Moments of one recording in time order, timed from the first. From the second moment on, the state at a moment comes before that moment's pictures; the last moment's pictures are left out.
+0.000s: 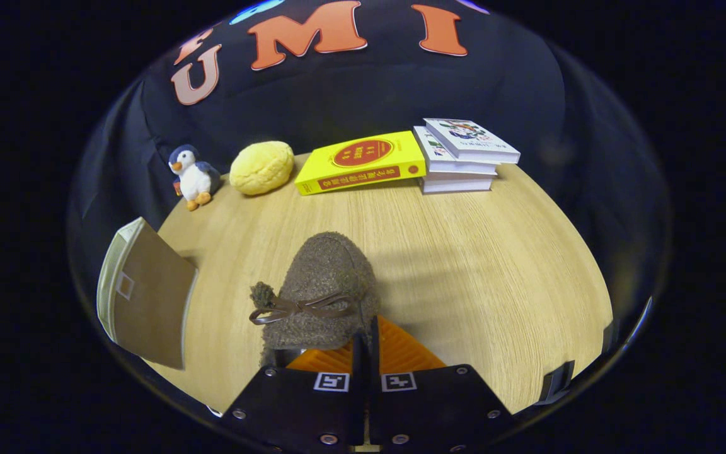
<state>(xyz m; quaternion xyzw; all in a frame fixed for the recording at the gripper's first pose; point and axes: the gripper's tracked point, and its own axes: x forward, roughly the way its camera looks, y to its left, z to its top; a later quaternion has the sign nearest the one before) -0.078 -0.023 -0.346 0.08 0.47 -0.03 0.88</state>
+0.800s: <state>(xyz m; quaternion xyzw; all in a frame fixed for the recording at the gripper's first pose) -0.040 0.243 -0.234 0.08 0.46 0.09 0.88</state>
